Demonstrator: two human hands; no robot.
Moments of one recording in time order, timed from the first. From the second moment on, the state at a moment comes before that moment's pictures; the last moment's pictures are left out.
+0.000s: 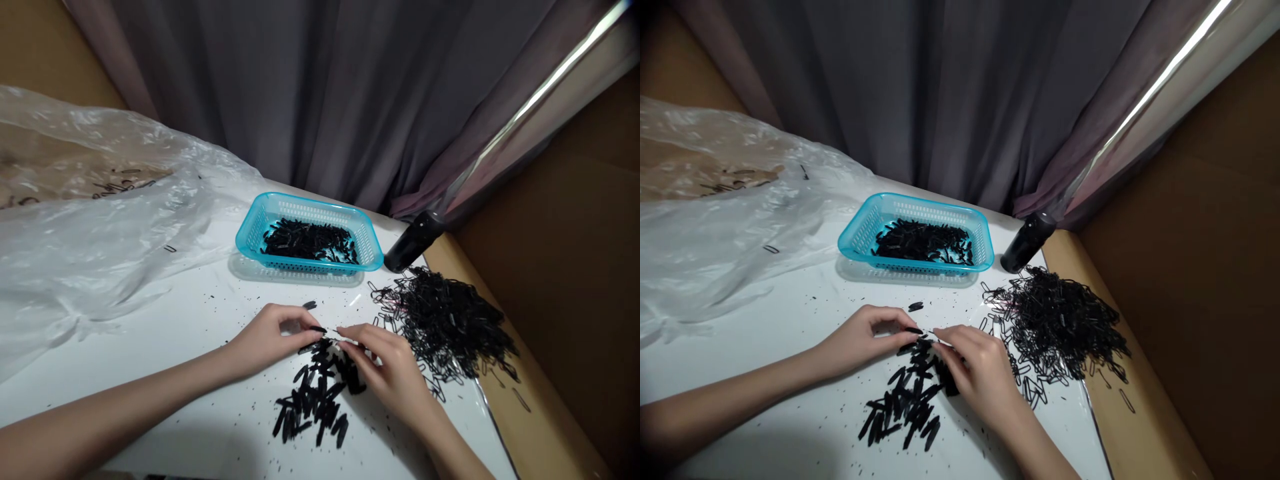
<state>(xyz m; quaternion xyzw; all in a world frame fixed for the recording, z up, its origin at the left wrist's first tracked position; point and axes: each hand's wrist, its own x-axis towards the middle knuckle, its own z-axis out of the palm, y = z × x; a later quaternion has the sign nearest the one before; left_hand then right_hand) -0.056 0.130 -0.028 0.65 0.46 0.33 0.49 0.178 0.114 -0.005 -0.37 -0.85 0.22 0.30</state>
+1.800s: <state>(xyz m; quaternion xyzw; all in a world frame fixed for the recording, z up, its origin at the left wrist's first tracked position) -0.057 0.133 -0.019 0.46 0.40 0.41 0.68 0.176 0.110 -0.001 -0.36 -0.83 0.22 0.37</state>
